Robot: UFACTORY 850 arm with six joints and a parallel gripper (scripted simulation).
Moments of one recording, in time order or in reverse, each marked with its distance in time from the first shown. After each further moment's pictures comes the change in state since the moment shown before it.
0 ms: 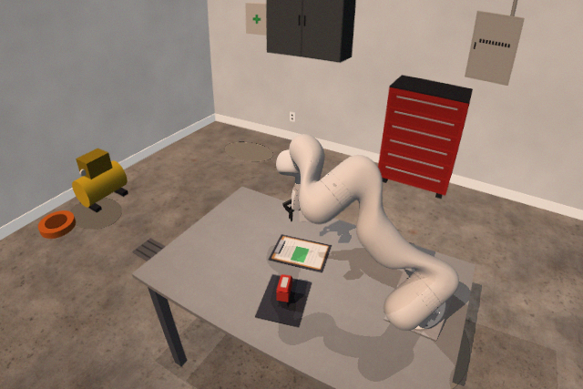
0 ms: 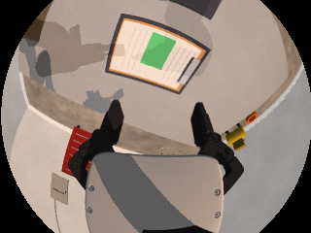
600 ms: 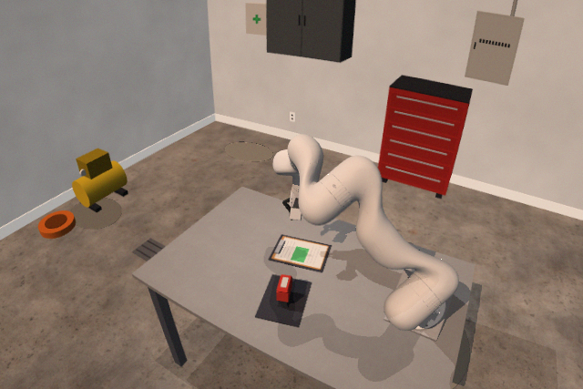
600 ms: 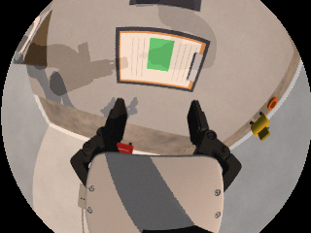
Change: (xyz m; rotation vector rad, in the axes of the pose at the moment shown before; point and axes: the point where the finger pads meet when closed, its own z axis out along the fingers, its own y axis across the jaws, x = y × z) arm 0.008 0.002 -0.009 0.046 0.016 0.270
